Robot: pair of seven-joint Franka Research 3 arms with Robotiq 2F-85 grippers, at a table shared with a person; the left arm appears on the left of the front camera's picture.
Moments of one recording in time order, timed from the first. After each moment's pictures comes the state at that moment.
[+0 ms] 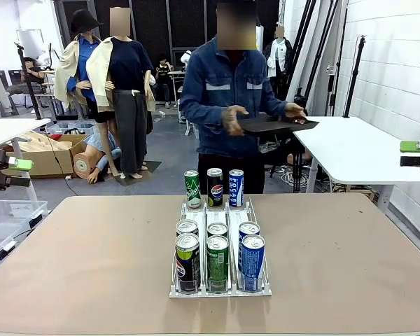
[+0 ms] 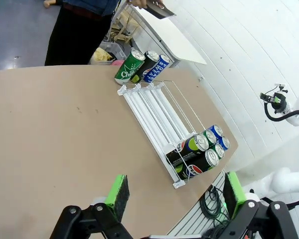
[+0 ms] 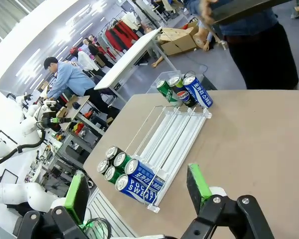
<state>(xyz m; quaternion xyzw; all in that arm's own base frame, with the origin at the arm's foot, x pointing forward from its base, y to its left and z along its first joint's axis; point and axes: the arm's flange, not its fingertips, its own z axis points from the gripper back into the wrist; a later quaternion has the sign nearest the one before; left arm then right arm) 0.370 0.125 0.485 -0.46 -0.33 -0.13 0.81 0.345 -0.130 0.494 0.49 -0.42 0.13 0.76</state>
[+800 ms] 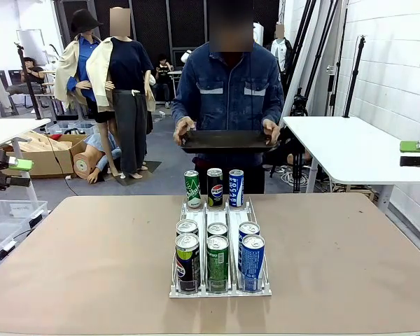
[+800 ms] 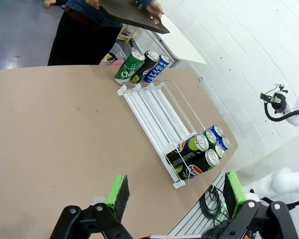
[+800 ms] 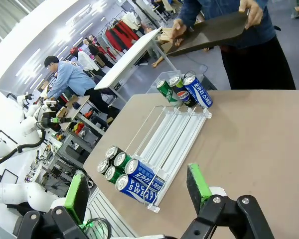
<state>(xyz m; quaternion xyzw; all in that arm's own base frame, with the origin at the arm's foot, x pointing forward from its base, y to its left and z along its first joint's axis) 0.371 0.125 0.485 -0.46 -0.33 -0.13 0.81 0.345 -0.130 0.494 0.49 -0.42 0.13 0.76</state>
